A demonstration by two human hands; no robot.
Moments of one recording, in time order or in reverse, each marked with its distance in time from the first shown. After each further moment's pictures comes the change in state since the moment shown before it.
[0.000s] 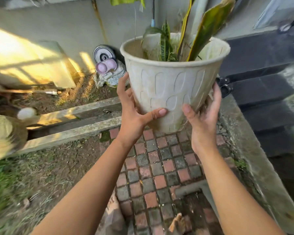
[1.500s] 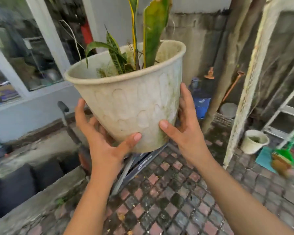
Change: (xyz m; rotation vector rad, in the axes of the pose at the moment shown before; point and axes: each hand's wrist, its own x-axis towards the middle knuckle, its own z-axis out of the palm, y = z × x) left_hand -0.493 0.327 0.105 -0.820 -1.732 0.271; right_hand -0.666 -0.358 0.022 -0.784 1.570 -0.614
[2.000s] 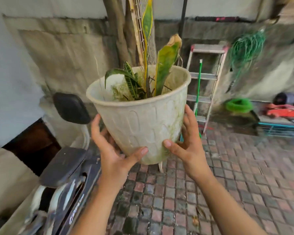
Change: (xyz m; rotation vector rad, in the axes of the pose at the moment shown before) left_hand 0.014 -0.107 0.315 -0.419 -0.503 -0.191; right_hand -0.028 0.024 -0.279 -0.351 0.529 0.077
